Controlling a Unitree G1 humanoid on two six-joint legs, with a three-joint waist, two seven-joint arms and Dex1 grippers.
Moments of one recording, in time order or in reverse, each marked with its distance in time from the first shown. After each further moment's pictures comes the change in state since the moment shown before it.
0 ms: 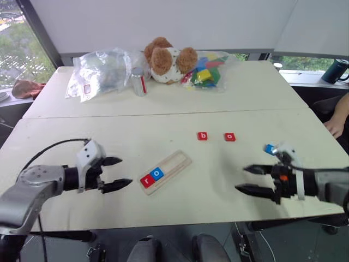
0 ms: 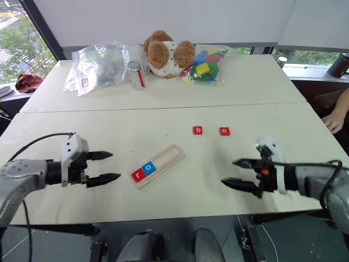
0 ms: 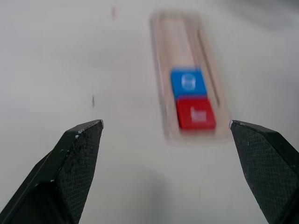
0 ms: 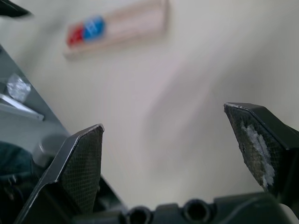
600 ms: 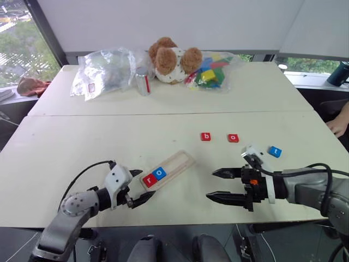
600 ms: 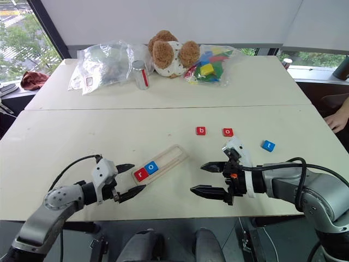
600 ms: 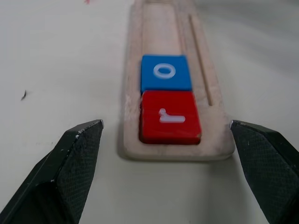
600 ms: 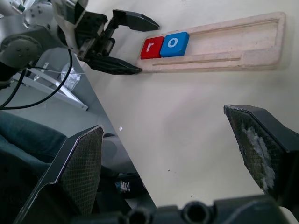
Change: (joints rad) left arm 0.157 -0.256 -0.195 0.113 0.256 -0.349 0.179; right arm -0.045 0.096 0.156 -0.105 0.109 0.079 -0.131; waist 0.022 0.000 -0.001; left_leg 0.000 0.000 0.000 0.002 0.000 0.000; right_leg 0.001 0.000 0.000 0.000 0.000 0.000
